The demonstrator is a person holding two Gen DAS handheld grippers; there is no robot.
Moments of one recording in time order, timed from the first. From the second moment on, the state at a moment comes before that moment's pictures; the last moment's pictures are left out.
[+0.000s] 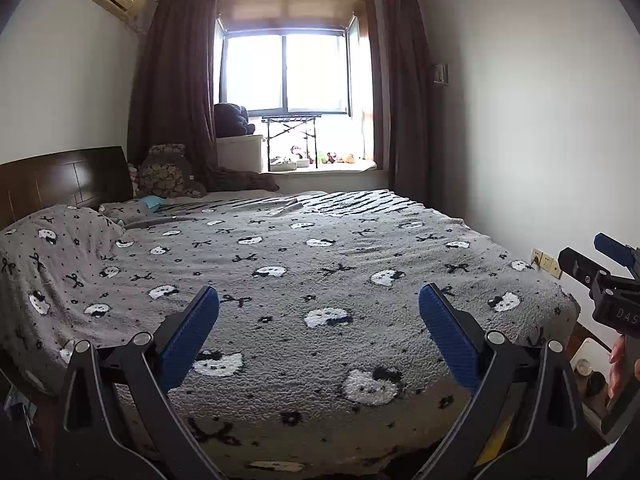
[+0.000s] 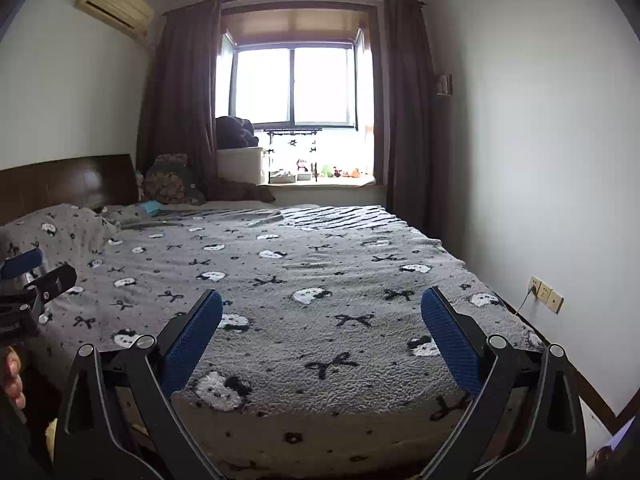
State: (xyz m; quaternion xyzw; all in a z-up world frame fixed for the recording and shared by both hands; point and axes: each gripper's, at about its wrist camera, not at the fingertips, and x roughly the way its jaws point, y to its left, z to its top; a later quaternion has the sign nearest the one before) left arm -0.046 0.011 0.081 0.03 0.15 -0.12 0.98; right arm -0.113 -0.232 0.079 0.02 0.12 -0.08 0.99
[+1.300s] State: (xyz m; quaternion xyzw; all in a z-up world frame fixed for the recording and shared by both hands) left arm -0.047 0.010 0.082 0.03 0.15 -0.12 0.98; right arm -0.114 -0.228 0.082 0.02 0.12 -0.08 0.99
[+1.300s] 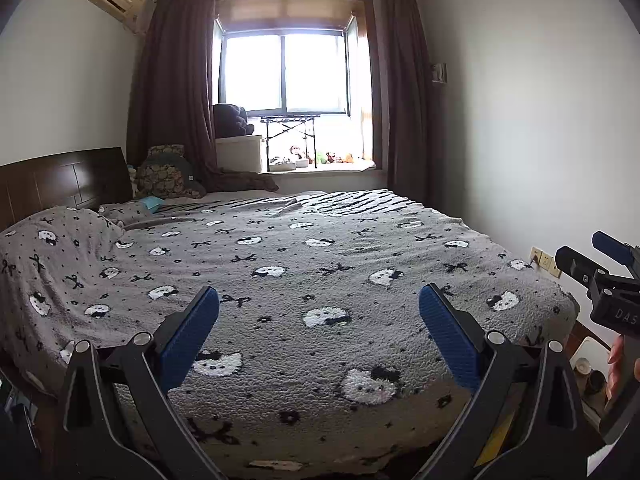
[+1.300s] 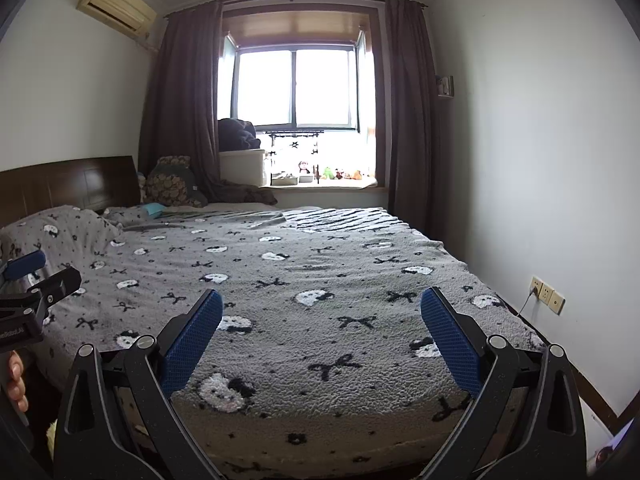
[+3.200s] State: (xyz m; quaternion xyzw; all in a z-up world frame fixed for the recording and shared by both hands) left arm -0.050 0.015 0.081 0.04 0.15 -0.13 0.98; right arm -0.111 -0.225 0.079 0.01 0.12 -0.07 0.99
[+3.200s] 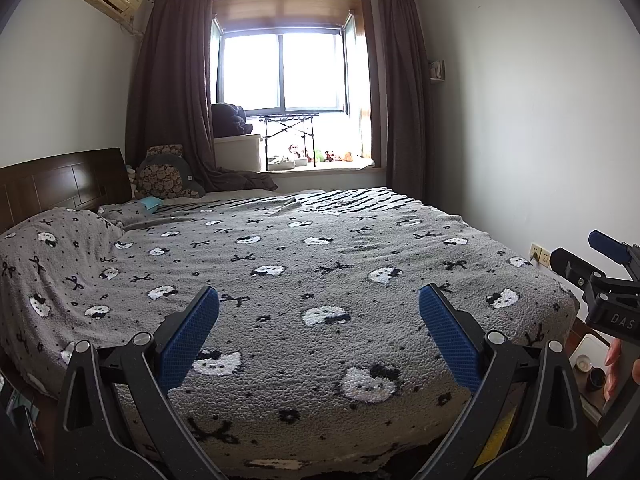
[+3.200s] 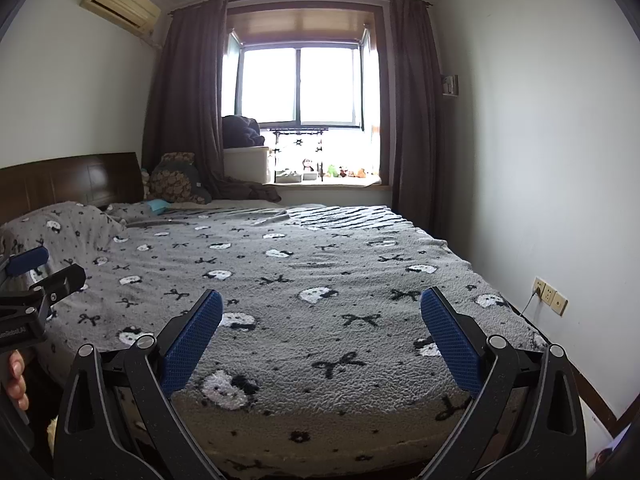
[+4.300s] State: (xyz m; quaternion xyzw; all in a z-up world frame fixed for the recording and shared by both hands) left arm -0.048 0.025 0.085 0.03 0.15 -0.10 0.98; right arm -0.111 -0.226 0.078 0.01 0.13 -0.07 0.99
